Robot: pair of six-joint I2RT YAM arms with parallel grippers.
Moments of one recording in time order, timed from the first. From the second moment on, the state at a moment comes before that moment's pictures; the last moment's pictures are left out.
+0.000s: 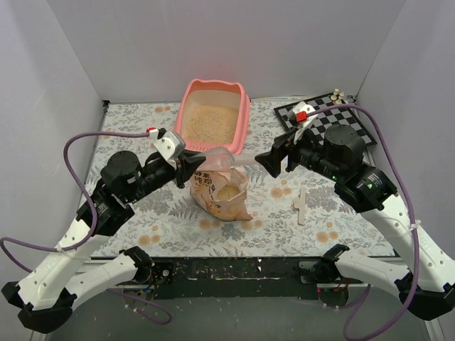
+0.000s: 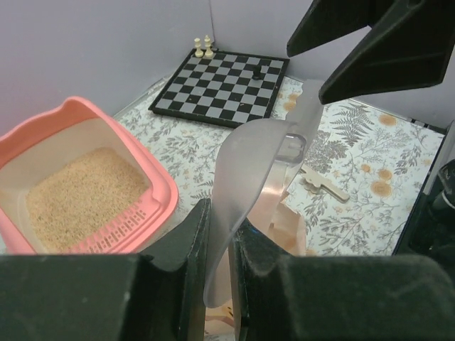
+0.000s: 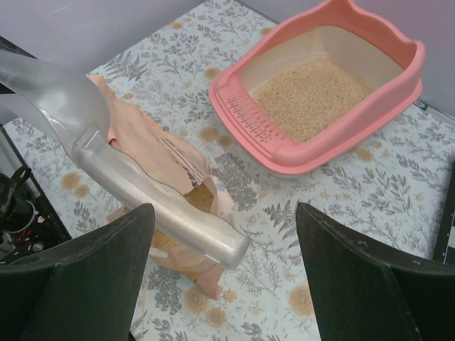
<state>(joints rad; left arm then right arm) -0.74 0.78 1.07 -0.30 0.19 0.08 0.71 0.97 1.29 -0.53 -0.18 0.06</state>
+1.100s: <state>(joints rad) -0.33 1.12 1.20 -0.18 0.73 -0.29 0.14 1.07 0.97 0.32 -0.99 0.54</state>
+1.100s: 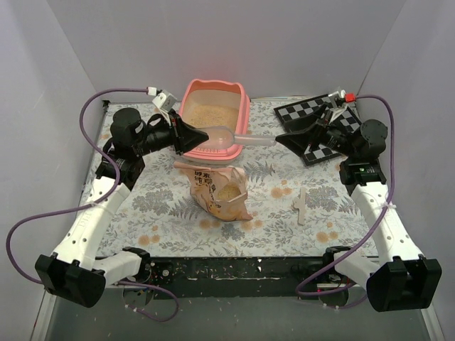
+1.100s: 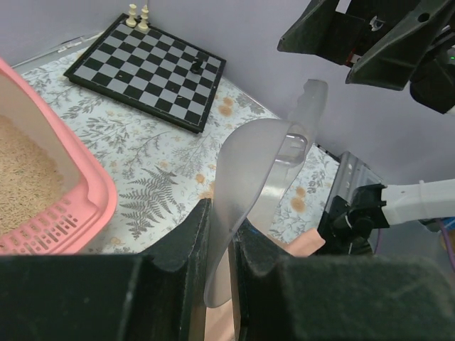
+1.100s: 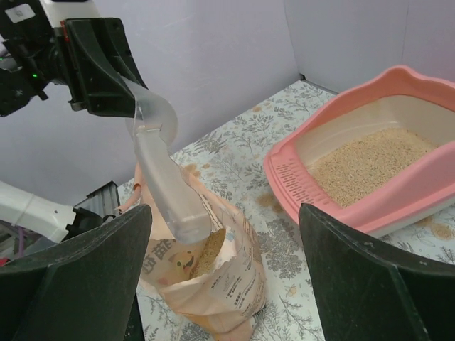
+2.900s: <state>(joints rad) -0.24 1.21 1.13 0.01 0.92 -0.44 0.33 1.27 0.99 0.54 -1.06 0.74</state>
